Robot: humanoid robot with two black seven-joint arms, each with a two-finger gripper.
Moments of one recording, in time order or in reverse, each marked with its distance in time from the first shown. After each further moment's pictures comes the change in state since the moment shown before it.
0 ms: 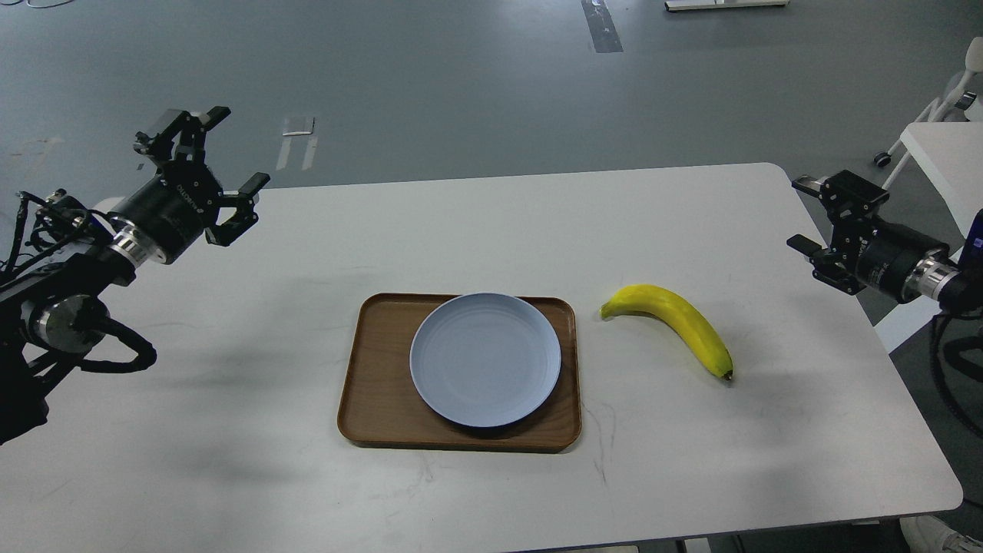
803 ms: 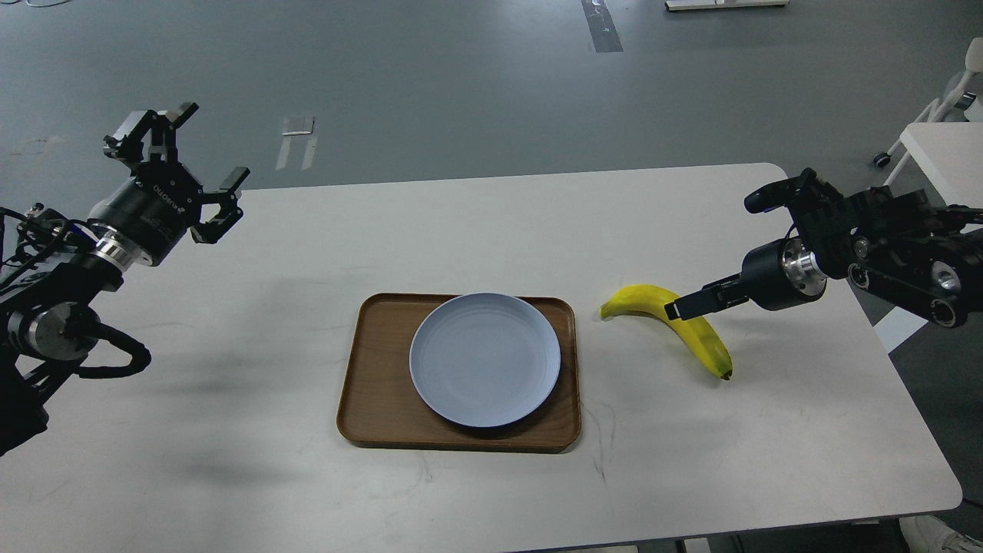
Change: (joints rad) left arm 0.010 -0.005 -0.035 -0.008 0.000 -0.001 0.000; right arm 0.364 0.227 -0.529 0.131 -0.739 0.000 0.000
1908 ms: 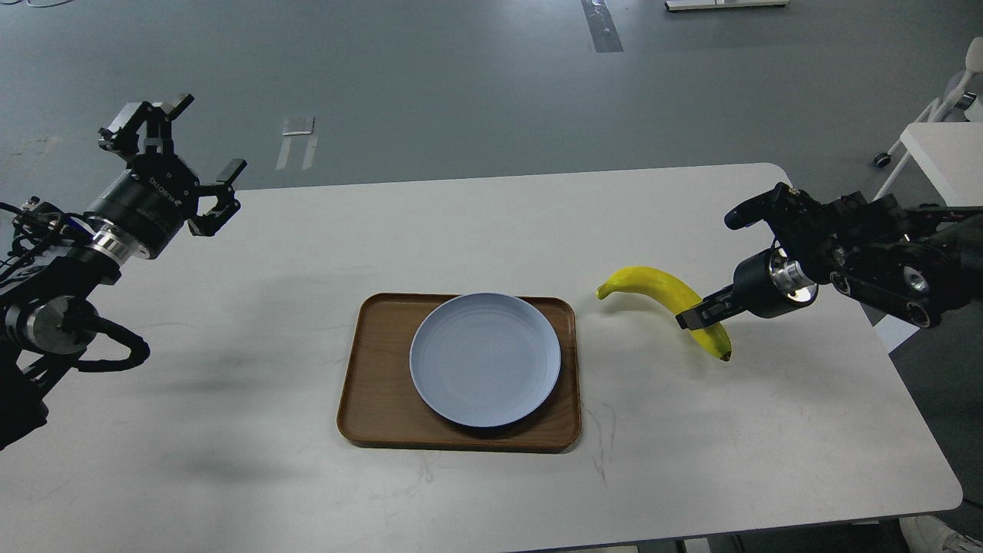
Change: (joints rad) left arm -0.013 -0.001 -0.011 0.004 -0.001 0.000 0.000; right arm 0.110 0.048 -0.135 -0.005 0.013 -0.021 0.000
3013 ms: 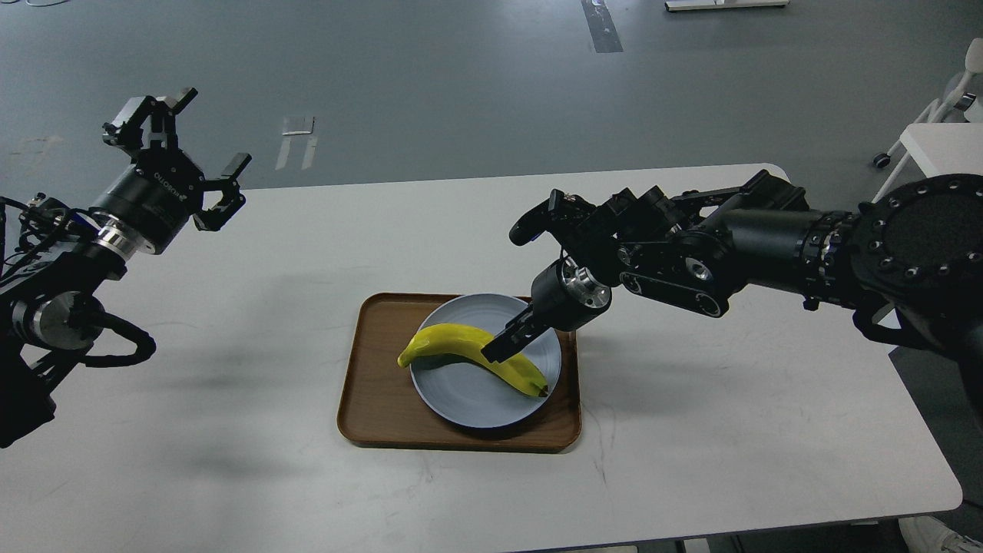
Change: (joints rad) left arm -0.006 -0.014 -0.008 0.003 -0.002 0.000 0.000; right arm 0.086 0.489 -0.099 -0.066 0.225 0.022 0.000
